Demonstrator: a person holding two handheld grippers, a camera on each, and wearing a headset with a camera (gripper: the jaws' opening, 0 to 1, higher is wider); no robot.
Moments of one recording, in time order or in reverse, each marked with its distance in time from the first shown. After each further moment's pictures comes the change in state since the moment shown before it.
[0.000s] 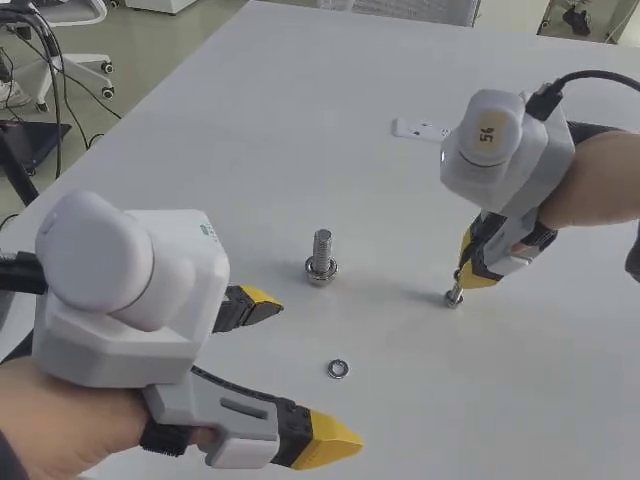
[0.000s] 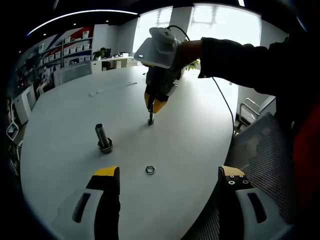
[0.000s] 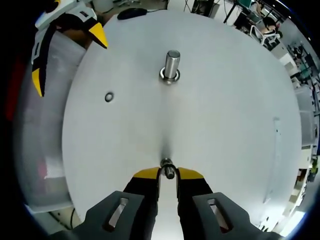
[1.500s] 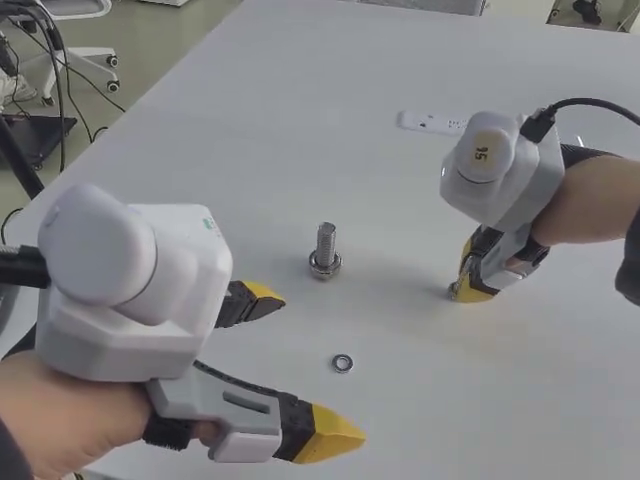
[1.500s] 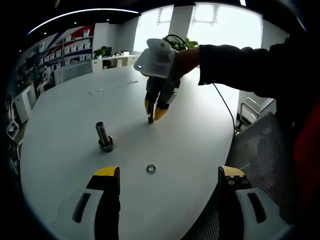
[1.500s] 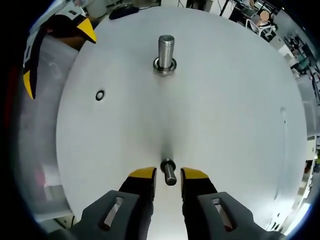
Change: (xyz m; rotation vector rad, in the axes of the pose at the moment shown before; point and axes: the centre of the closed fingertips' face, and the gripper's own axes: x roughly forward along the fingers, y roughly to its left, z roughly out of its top) left arm 0.002 0.003 -0.002 -0.007 0.010 0.005; right arm 0.025 -0.003 -0.008 0.068 -0.016 0.020
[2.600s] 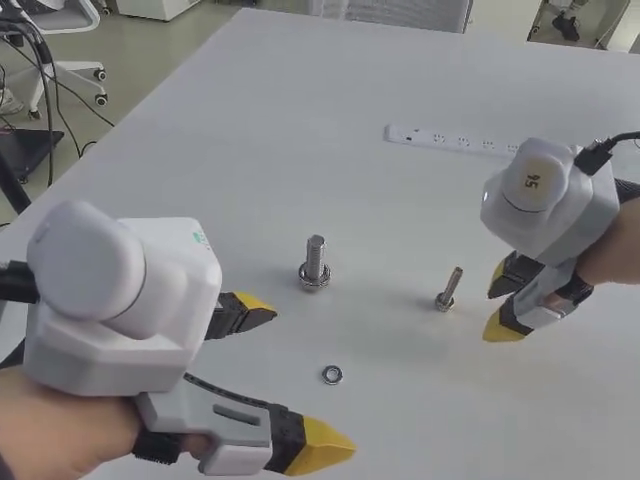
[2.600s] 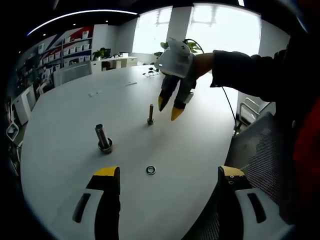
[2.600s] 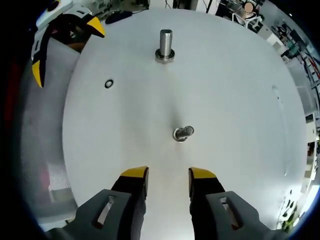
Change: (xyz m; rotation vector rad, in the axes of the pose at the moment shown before) left arm -0.001 -0.001 0.003 0.009 -0.011 -0.005; right arm -0.016 0.025 -0.038 0.112 -0.029 -0.022
